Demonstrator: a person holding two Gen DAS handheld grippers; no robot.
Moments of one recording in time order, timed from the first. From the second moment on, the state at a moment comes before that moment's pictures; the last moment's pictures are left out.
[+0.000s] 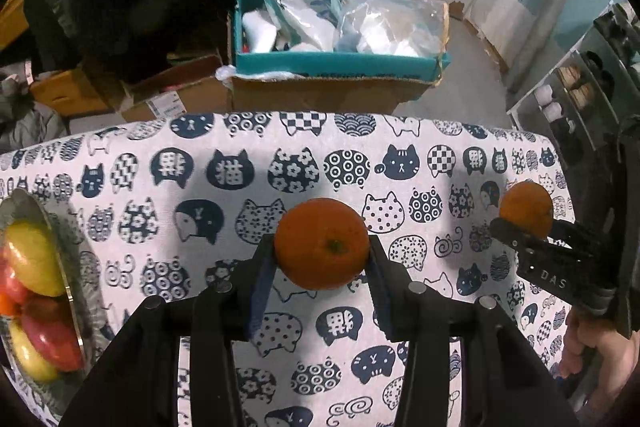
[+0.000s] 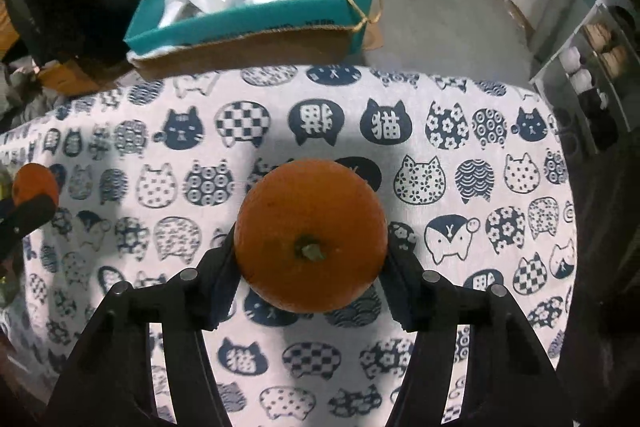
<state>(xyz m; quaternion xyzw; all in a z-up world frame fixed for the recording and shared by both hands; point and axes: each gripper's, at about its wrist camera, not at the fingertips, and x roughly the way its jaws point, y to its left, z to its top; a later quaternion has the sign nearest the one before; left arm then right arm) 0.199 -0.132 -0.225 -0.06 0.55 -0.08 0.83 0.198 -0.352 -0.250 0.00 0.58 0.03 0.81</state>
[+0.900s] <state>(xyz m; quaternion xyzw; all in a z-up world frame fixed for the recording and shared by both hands) 0.127 -0.066 -0.128 -0.06 0.48 -0.08 0.87 0.134 -0.253 -0.130 -0.02 0.48 0.13 0.87</state>
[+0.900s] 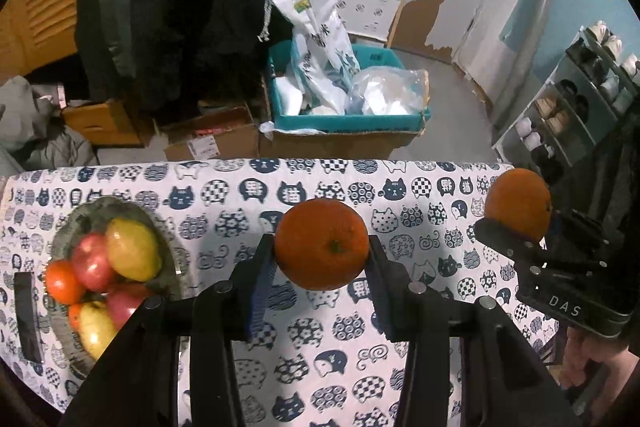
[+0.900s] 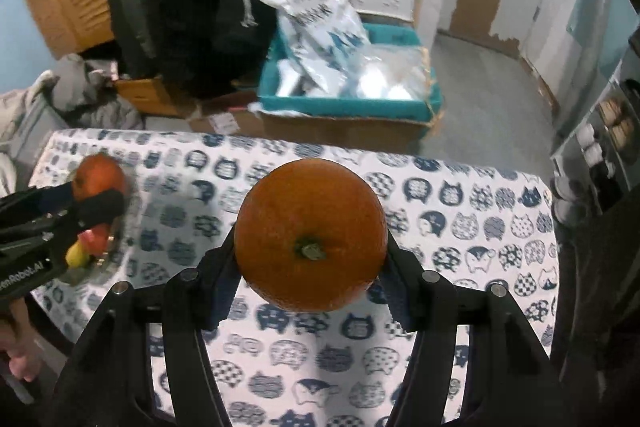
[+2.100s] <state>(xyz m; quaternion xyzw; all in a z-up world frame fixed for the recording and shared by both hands) 0.074 0.122 -0.148 -0.11 0.48 0.04 0.87 0.139 -0.059 -0.138 -0.06 0.50 0.28 0.82</state>
